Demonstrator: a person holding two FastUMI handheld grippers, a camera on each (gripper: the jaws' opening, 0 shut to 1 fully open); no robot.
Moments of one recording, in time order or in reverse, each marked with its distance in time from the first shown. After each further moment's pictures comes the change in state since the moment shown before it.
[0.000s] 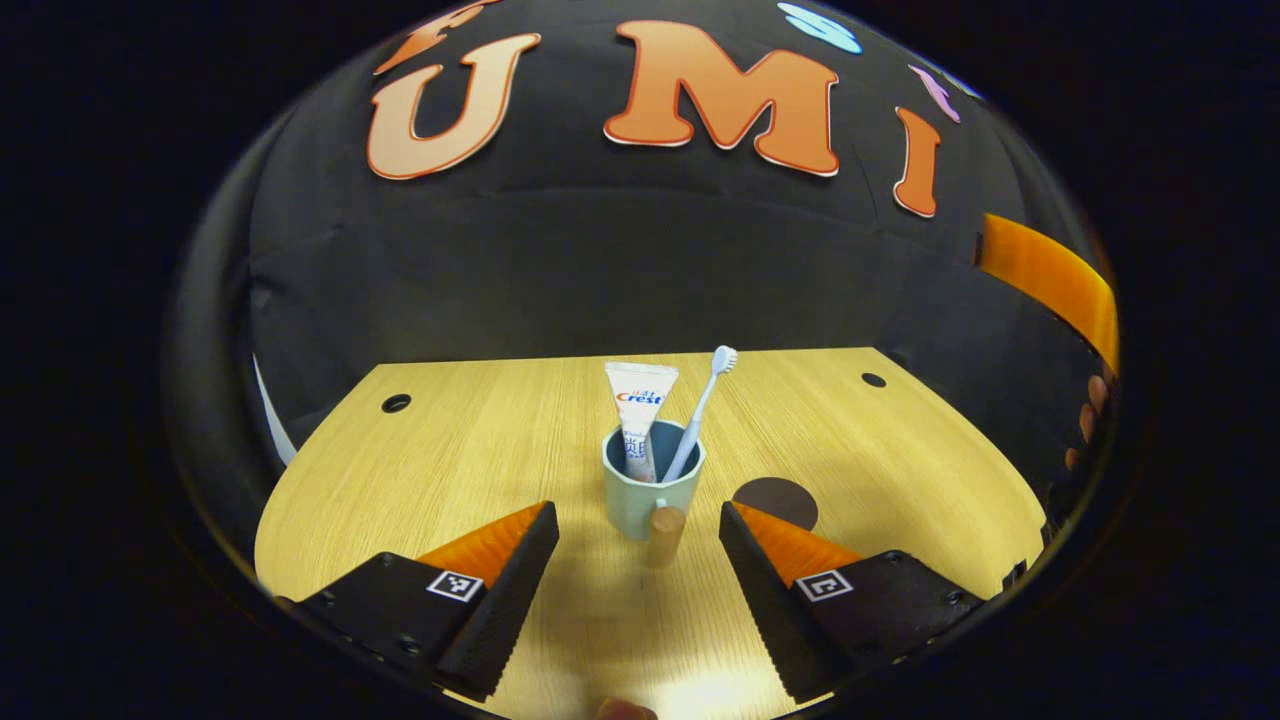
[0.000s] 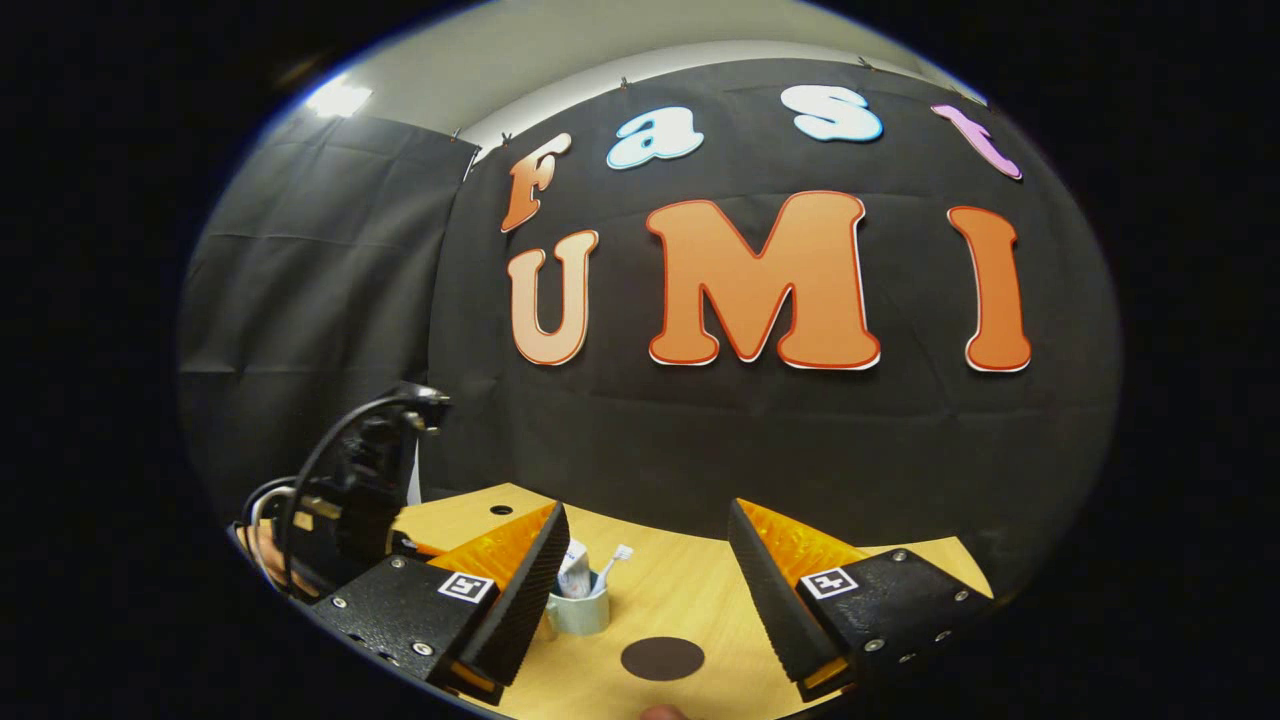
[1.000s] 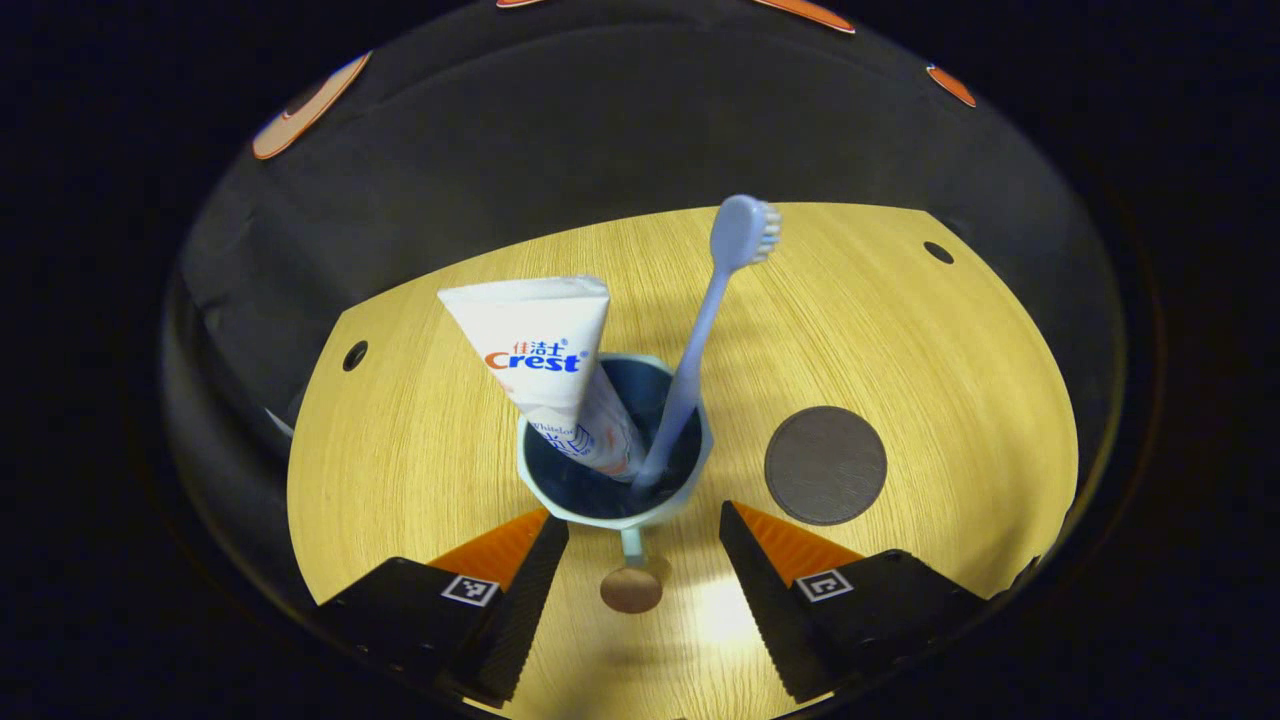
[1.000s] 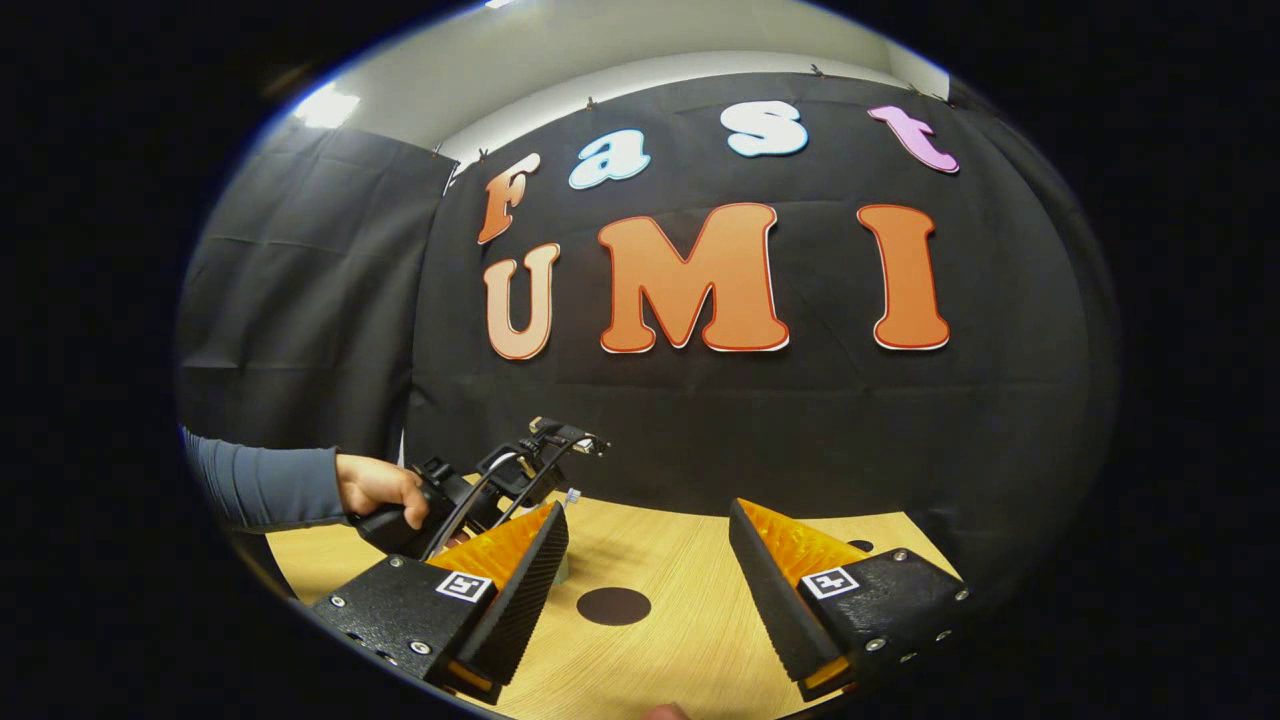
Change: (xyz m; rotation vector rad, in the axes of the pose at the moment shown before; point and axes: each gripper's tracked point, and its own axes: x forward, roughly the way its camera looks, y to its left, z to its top) left arm 0.095 -0.011 -0.043 0.117 0.462 0.094; right arm -0.099 -0.050 -0.040 0.045 -0.025 -0.072
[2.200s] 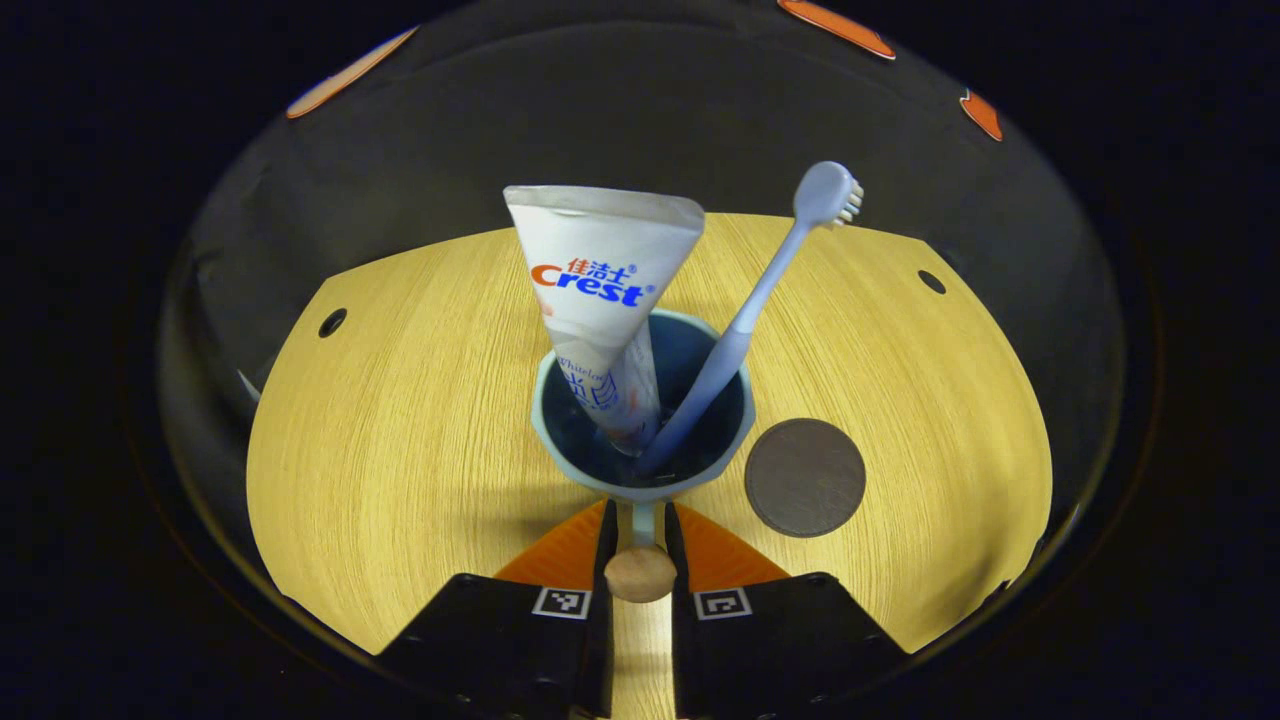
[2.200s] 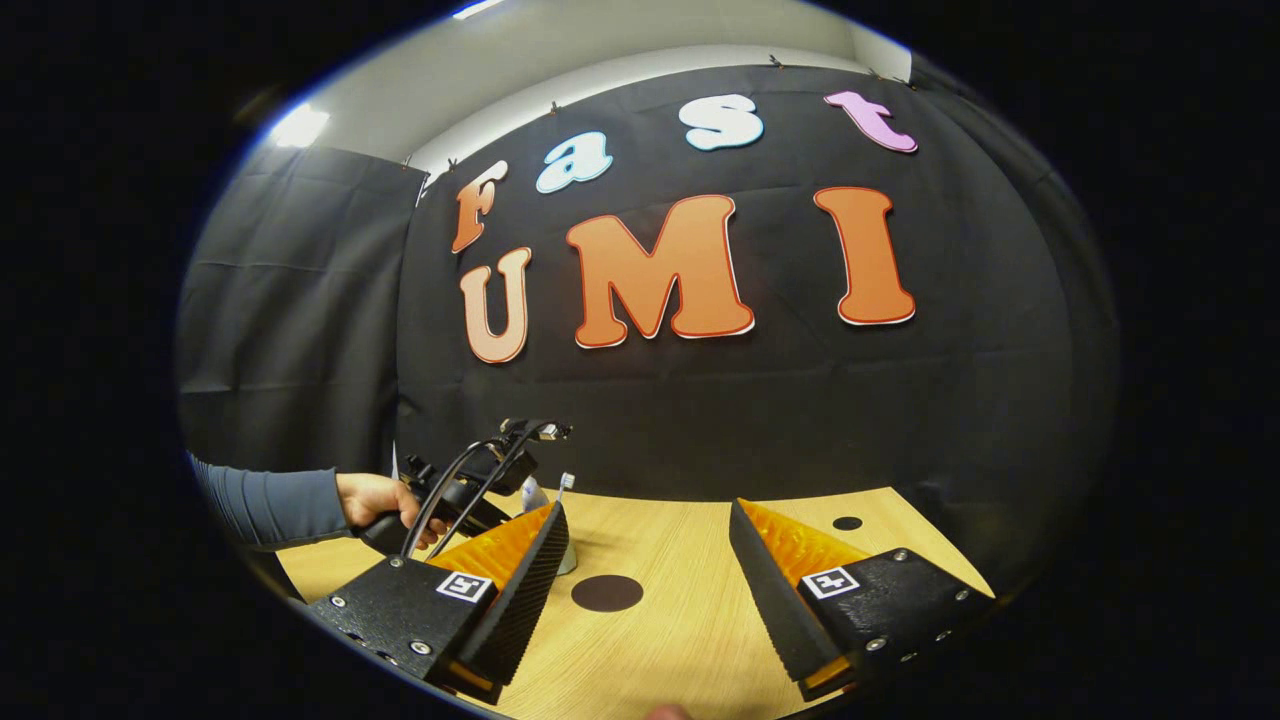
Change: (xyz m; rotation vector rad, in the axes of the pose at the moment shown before) left arm 0.001 -0.015 0.007 -0.100 -0.053 -0.094; right arm -0.019 -0.025 -0.016 0.053 0.013 -0.061
